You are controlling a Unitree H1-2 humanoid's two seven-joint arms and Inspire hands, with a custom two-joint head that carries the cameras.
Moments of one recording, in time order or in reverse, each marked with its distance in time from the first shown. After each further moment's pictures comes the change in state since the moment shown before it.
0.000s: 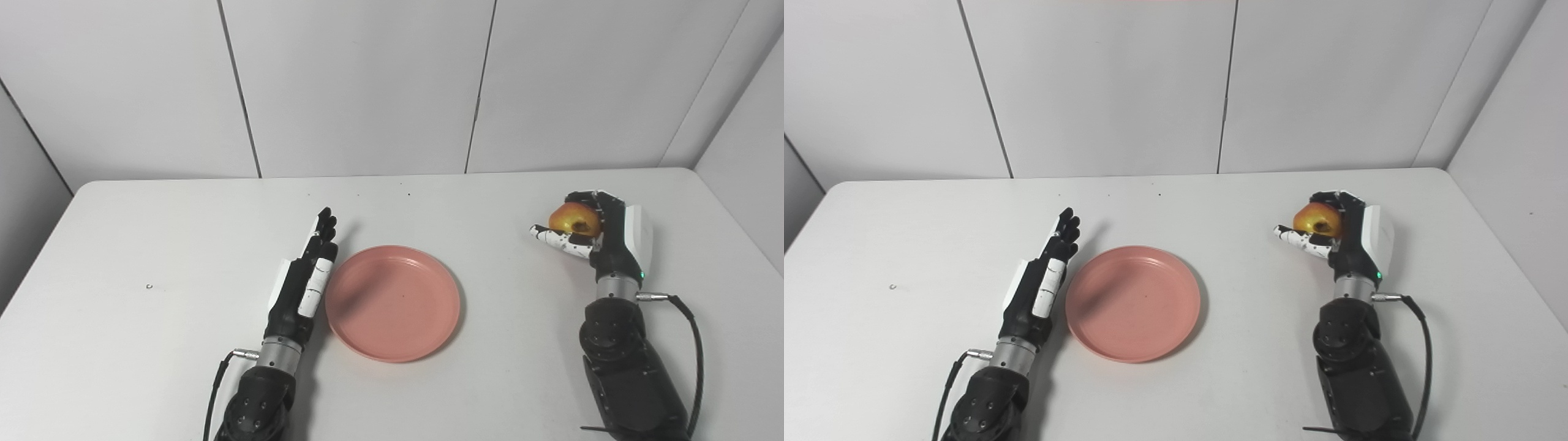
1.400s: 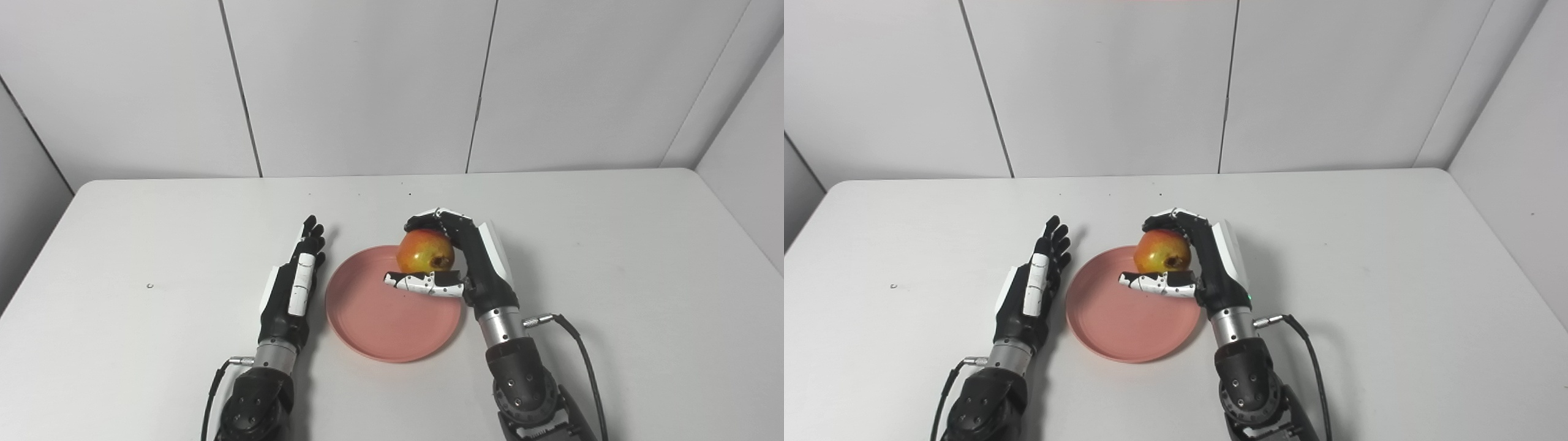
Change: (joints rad) left arm 0.012 -0.039 0.051 -0.035 -0.087 0.127 0.008; right arm 0.127 0.196 0.282 -0.243 0.009 -0.090 0.264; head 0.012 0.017
